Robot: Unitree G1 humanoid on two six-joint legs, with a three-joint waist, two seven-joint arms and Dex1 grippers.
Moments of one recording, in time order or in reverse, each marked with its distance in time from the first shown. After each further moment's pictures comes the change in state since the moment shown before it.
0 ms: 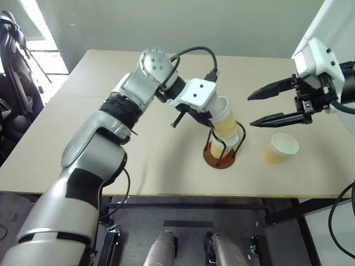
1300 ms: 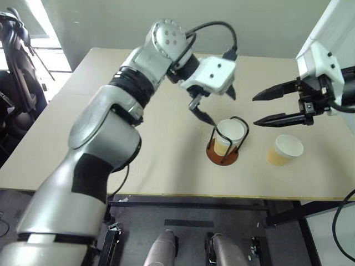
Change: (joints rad) left arm -0.242 -0.100 -0.005 0.253 -0.094 0.008 -0.002; right arm 0.105 -0.029 -0.013 0.032 -0.048 -0.055 -0.043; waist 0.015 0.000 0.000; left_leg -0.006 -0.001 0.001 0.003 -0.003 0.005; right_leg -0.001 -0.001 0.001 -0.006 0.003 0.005
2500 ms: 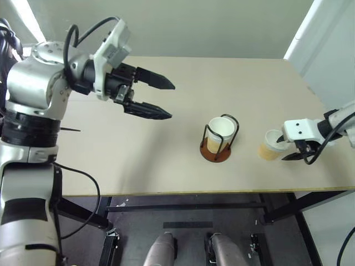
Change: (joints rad) left arm 0.545 0.558 0.452 -0.908 -0.259 0.978 0.047; right arm 0.079 0.045 0.230 0.566 -0.587 -0.745 0.115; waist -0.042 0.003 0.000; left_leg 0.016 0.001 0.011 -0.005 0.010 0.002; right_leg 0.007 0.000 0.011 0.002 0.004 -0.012
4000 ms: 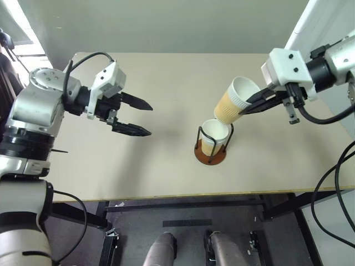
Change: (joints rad) left arm 0.120 0.072 -0.069 0.141 0.145 -0.221 -0.042; right arm -0.381 0.079 0.007 -0.476 0.390 0.561 0.075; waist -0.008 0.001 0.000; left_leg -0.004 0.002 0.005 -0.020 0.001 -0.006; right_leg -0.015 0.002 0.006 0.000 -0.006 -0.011
